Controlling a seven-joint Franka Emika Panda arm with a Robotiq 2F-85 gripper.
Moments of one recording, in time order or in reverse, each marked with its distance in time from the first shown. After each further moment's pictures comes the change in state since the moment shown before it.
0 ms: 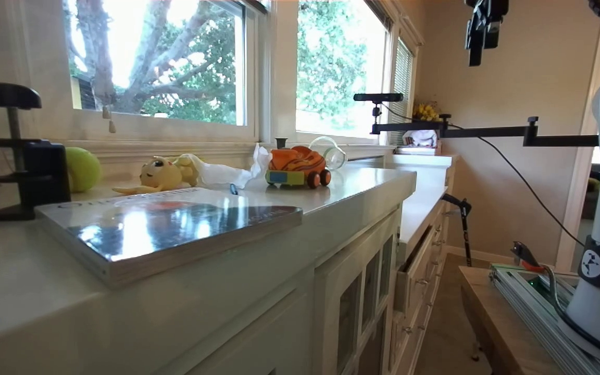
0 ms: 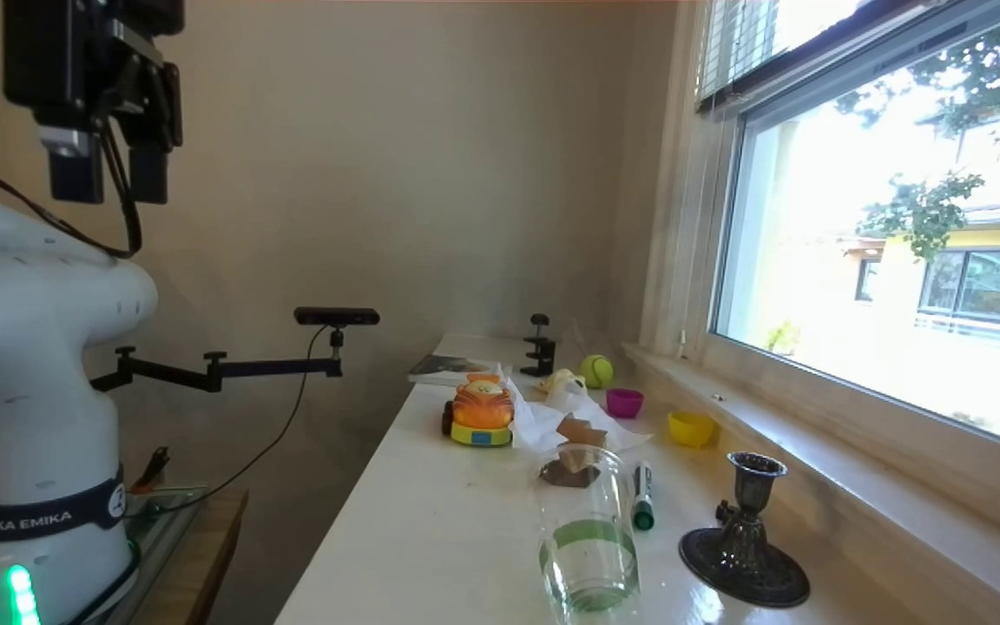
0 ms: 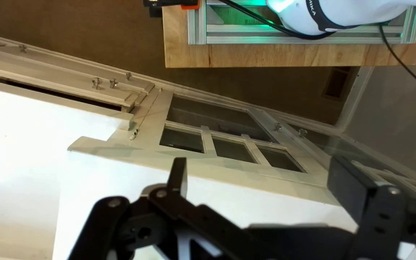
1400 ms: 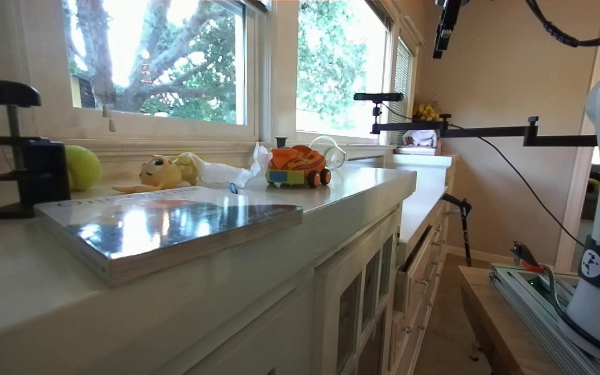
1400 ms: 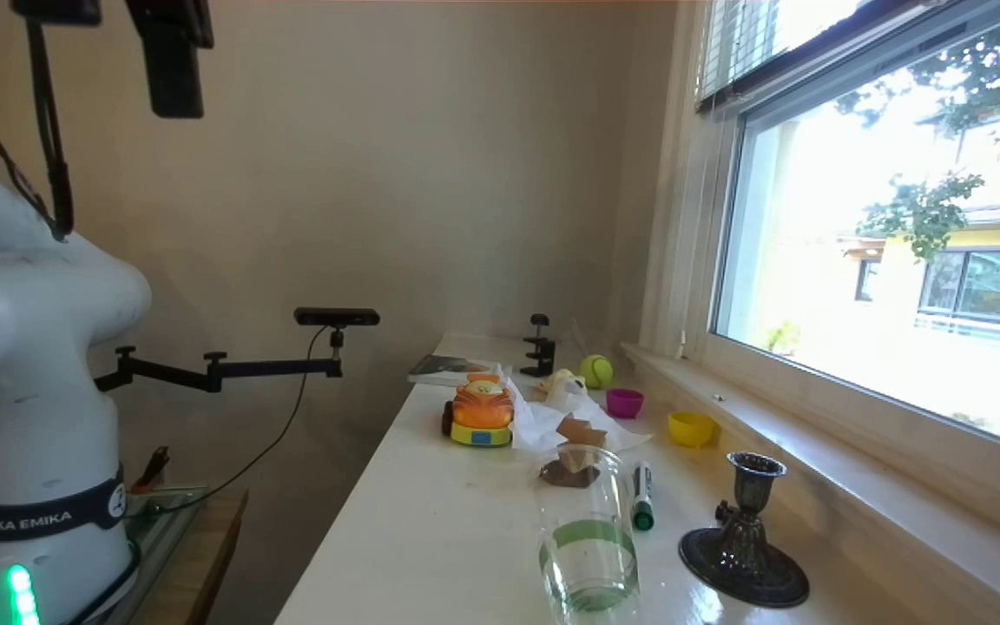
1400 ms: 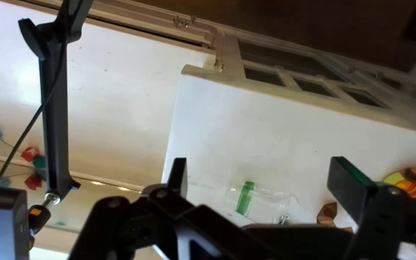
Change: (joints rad) arm 0.085 0.224 -0.178 0.251 -0.078 0.245 -0.103
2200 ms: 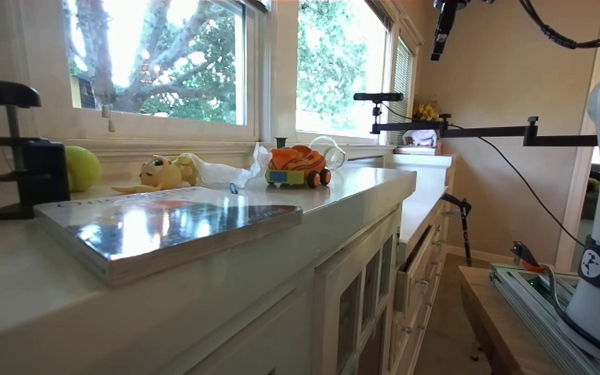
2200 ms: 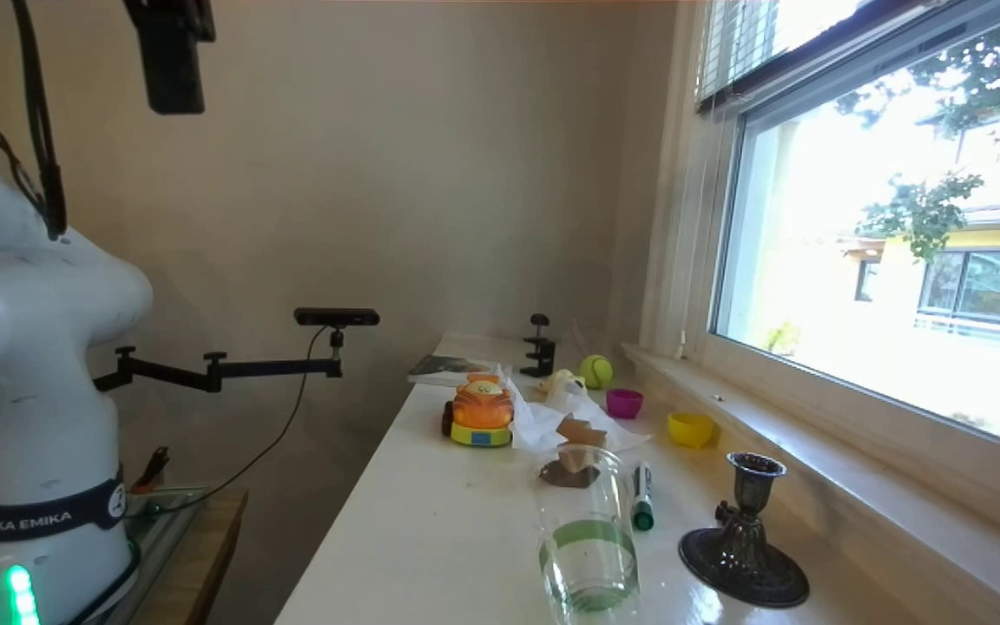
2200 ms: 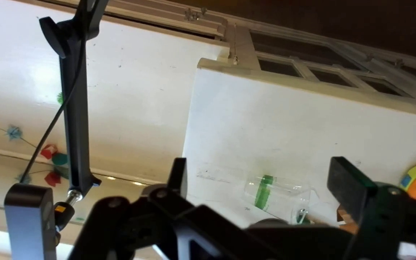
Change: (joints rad) arm -0.024 0.027 -0.014 0.000 -0.001 0.063 0.000
